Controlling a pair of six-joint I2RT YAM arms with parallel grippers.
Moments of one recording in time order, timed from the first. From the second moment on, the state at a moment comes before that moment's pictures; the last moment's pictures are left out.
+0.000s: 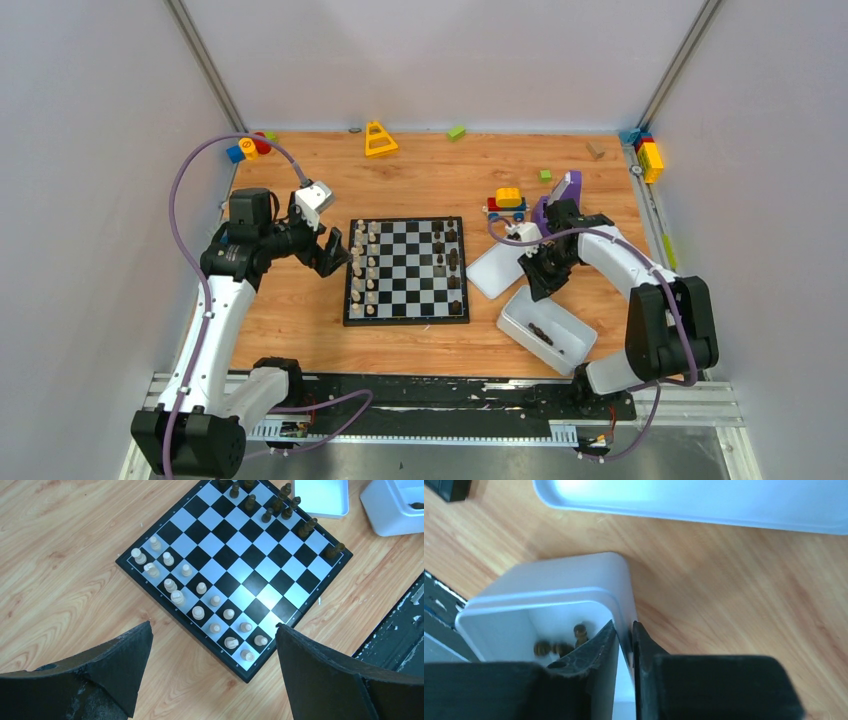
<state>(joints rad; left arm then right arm) -0.04 0.97 0.97 -0.71 0.67 0.42 0.20 1.47 0.92 -0.89 -0.35 -0.52</state>
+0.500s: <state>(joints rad) -0.04 0.97 0.97 -0.71 0.67 0.42 0.17 1.51 0.99 -0.83 -0.08 -0.30</state>
